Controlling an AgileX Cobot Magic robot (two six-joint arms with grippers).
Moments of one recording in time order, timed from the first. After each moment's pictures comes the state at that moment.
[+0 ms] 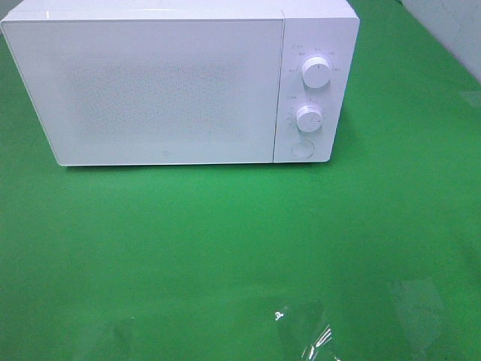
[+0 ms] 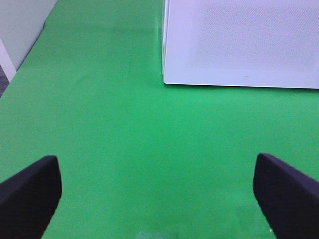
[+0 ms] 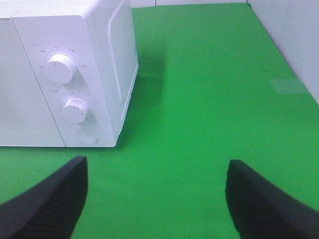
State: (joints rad) left arm 0.16 0.00 -0.52 -0.17 1.07 0.15; right arm 0.10 0.54 -0.32 -0.08 0.13 0.14
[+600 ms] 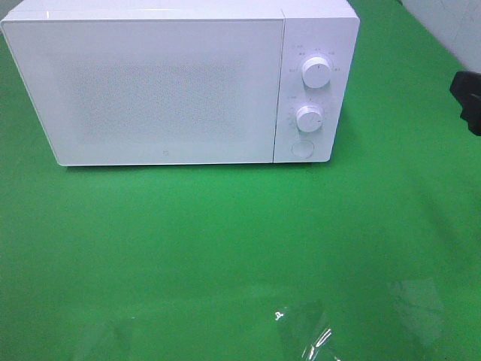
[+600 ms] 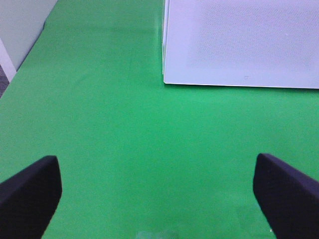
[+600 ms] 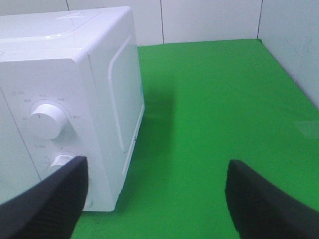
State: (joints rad) left arm 0.16 0.00 -0.52 -0.17 1.07 0.15; right arm 0.10 1.03 -0.30 -0.04 -0.53 0.12
